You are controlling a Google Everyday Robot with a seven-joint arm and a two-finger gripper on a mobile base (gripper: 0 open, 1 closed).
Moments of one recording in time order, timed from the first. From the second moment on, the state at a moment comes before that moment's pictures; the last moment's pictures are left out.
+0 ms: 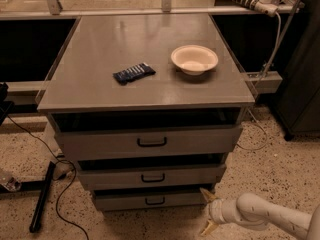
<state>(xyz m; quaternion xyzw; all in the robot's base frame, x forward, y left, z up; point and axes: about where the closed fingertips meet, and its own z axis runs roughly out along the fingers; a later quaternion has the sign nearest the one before) 0.489 -0.193 0.253 -0.64 0.68 0.11 0.33</state>
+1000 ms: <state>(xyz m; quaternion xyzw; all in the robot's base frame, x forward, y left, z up) 0.521 -0.182 0.219 -0.64 0.68 0.11 0.33</state>
